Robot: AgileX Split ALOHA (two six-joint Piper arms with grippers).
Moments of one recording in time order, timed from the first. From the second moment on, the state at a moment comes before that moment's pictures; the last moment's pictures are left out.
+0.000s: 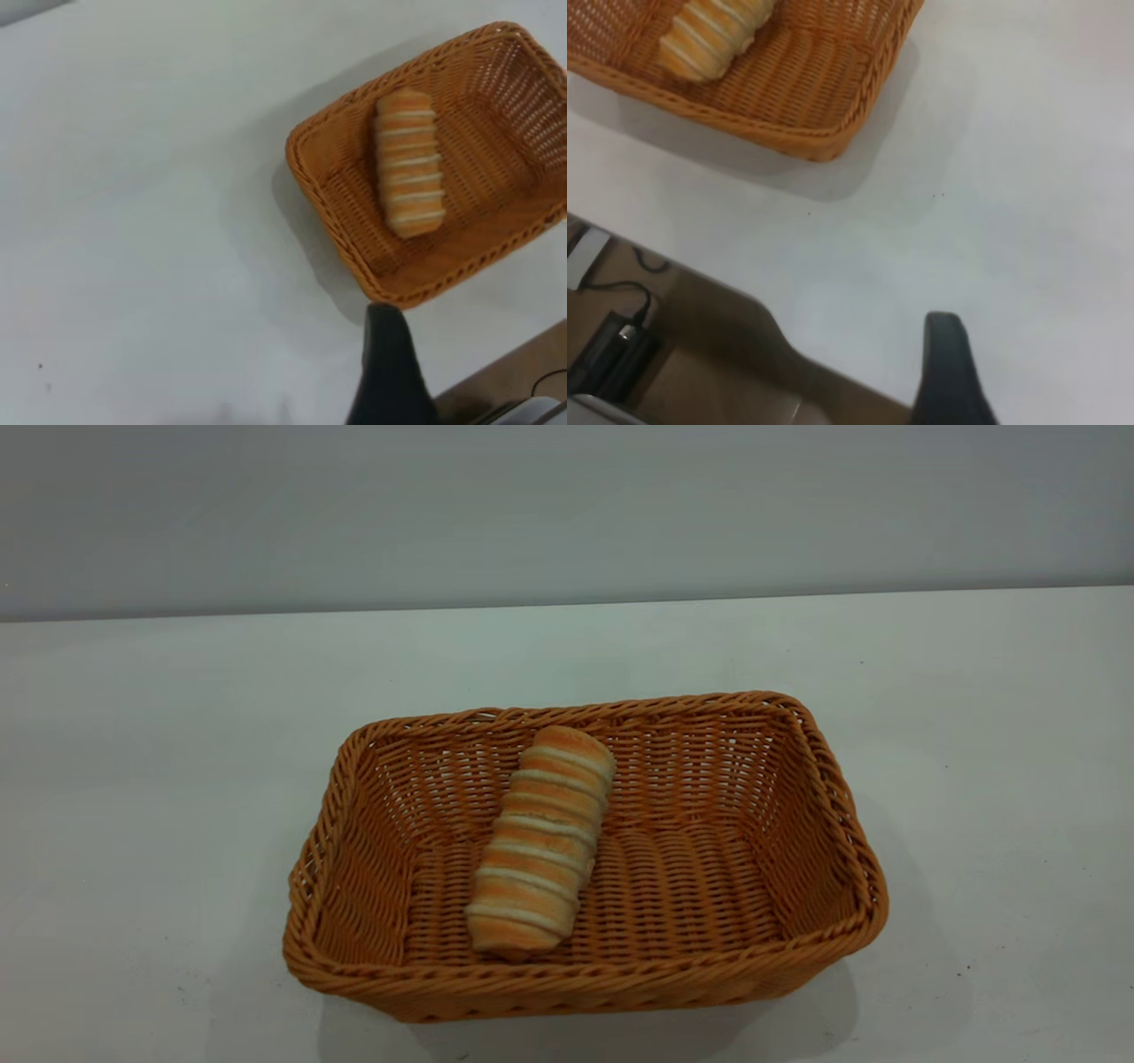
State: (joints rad) left arm 0.02 0.83 -1.14 -0.40 1.16 0.43; right arm 0.34 0.19 -0.53 0.08 1.12 -0.08
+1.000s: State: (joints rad) left arm 0.02 0.21 -0.64 -0.21 1.16 0.25; right arm 0.34 0.18 -0.52 0.09 1.14 -0.07
